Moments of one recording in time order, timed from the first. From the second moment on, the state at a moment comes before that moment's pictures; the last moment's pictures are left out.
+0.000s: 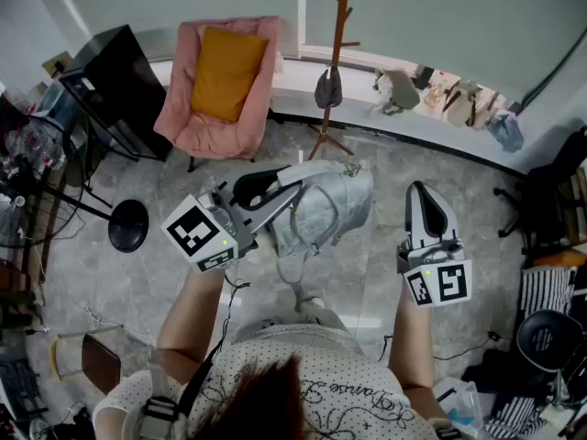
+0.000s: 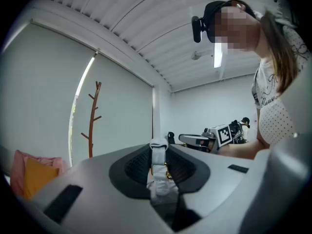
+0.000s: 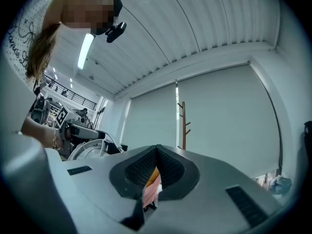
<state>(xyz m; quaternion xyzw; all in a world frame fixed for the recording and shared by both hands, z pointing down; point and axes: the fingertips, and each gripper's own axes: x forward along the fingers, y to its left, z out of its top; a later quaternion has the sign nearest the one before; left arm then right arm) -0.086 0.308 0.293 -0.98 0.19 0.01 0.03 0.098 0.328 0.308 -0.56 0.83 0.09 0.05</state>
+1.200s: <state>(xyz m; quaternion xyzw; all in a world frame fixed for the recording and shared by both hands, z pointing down) 0.002 0.358 0.305 -1.00 0.09 0.00 0.03 0.057 0.344 0.329 -0.35 0.91 0.17 -0.11</state>
